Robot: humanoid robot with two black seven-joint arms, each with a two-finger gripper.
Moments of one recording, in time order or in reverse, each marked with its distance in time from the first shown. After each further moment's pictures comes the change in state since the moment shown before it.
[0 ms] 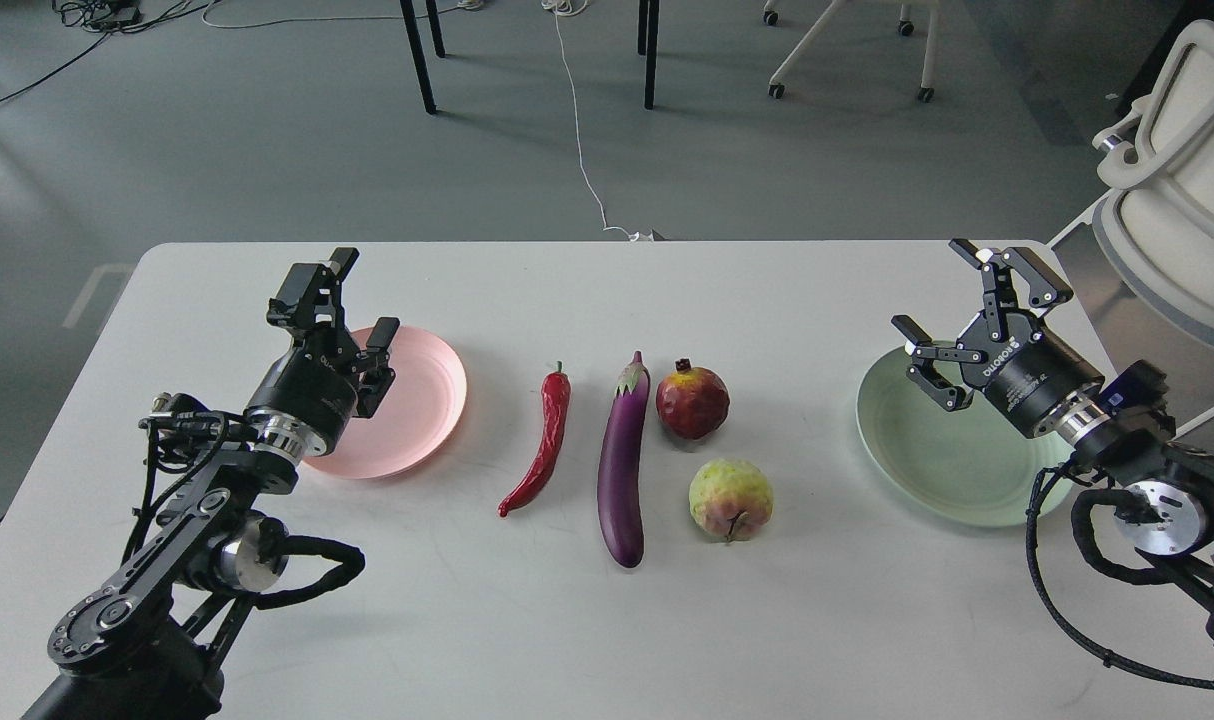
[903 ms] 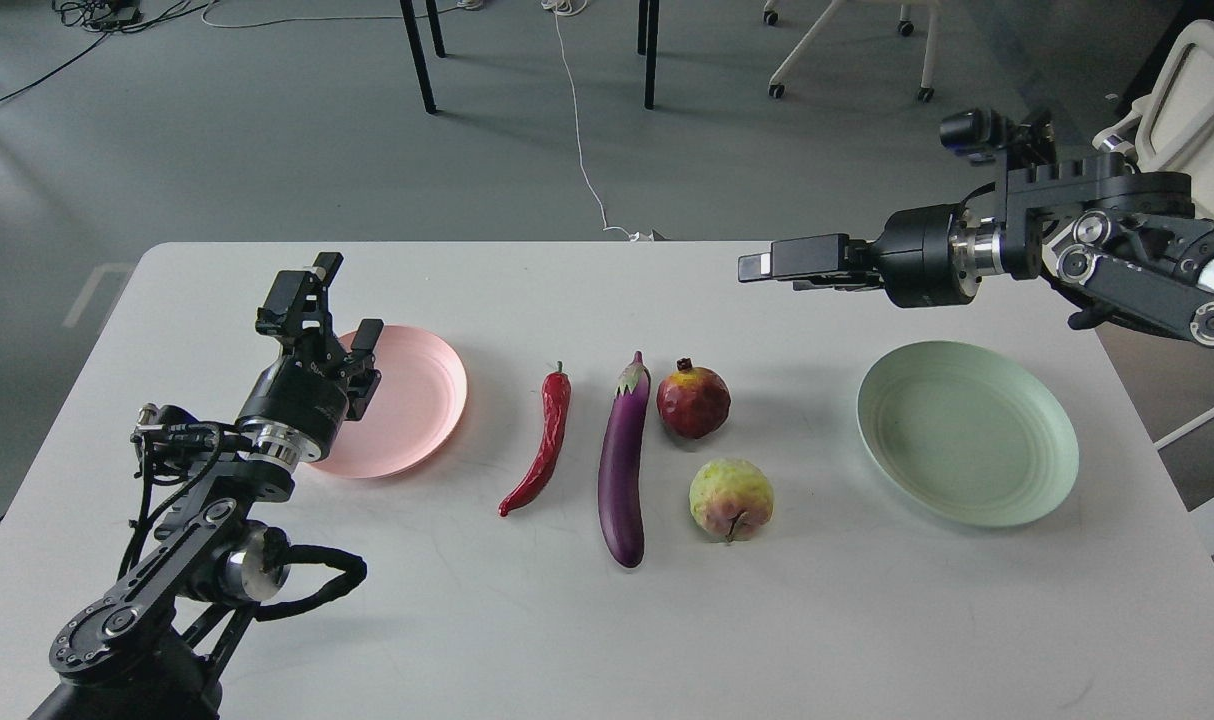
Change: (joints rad) left arm 0.009 0.008 0.015 0.000 0.015 0.053 -0.057; right arm 0.851 0.088 -0.703 0.026 -1.075 0.000 0.000
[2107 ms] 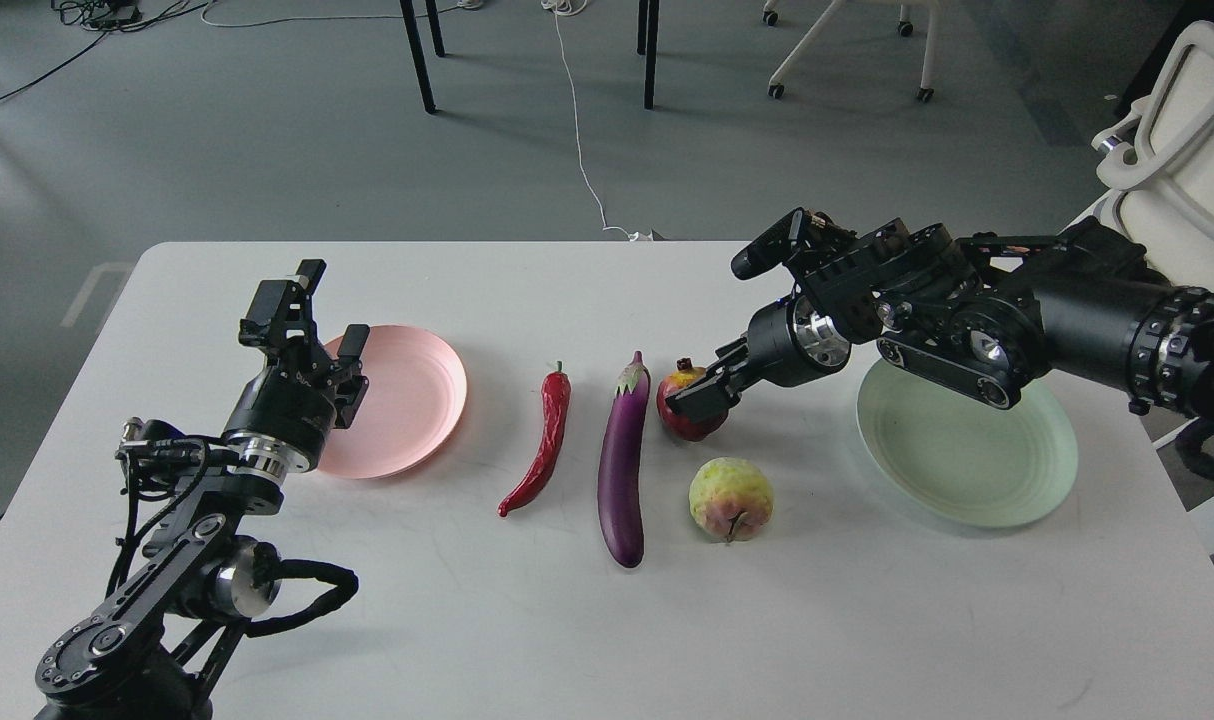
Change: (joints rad) left arm 0.042 0.011 -0.015 -0.026 0.001 0.002 -0.027; right arm -0.074 0.364 -0.181 -0.229 -0.241 -0.141 0.000
